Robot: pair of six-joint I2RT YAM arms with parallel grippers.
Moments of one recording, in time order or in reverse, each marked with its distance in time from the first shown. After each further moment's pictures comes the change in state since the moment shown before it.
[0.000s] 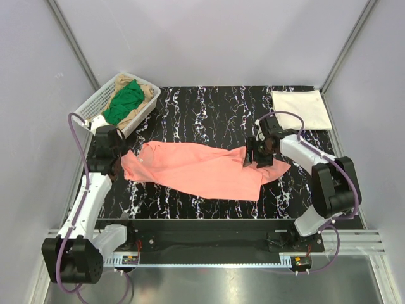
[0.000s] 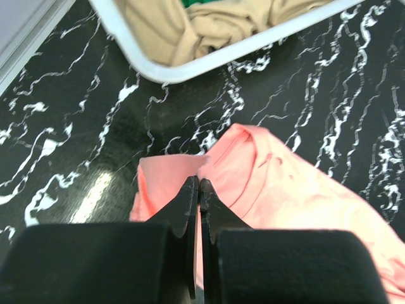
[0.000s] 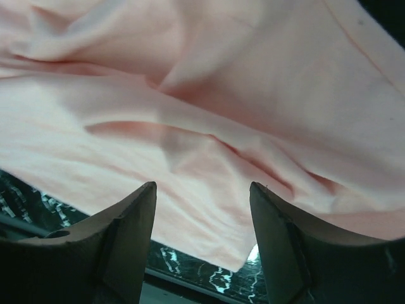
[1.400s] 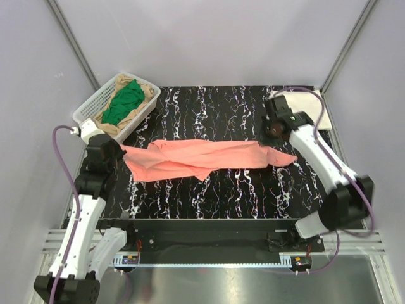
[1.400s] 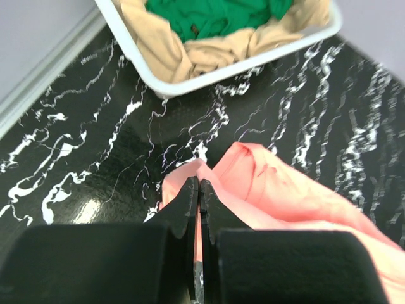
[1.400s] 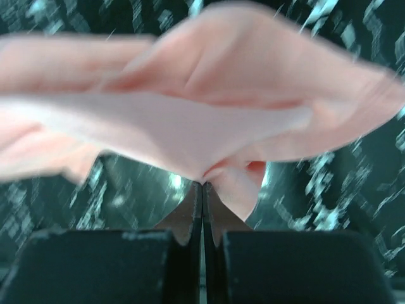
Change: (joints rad) left arm -0.078 -0.204 0.038 -0.120 -0.108 -0.033; right arm 0.036 -0.045 0.355 -0.270 0.367 0.112
